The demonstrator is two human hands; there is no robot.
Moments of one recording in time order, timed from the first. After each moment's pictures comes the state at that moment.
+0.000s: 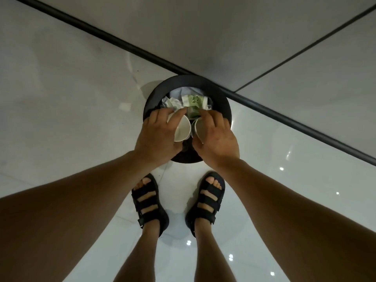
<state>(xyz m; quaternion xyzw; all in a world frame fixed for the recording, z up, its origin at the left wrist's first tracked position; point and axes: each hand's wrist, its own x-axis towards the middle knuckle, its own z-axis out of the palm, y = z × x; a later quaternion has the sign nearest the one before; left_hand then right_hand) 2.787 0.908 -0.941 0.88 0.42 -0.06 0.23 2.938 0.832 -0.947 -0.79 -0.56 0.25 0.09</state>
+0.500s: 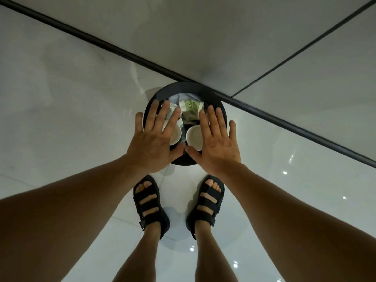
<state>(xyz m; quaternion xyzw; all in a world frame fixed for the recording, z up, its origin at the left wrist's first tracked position) 2.780 0.909 -0.926 0.90 0.40 -0.15 0.13 2.949 0.822 -0.946 -0.75 -0.60 0.25 -0.05</state>
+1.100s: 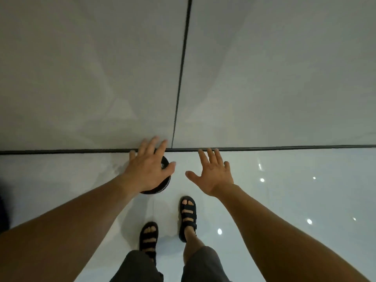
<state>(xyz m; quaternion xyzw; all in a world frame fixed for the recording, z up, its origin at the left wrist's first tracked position) 2.864 0.888 -0.553 0.92 0.29 -0.16 0.20 2.997 0.722 -0.570 -0.88 -0.37 0.31 -0.04</state>
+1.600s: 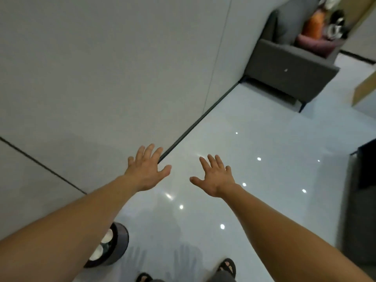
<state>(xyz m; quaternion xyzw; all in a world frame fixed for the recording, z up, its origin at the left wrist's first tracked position) 2.960 0.643 -0.365 0.98 -0.09 -0.16 0.09 2.925 0.409 -0.373 -0.97 -0.01 0.22 0.08</state>
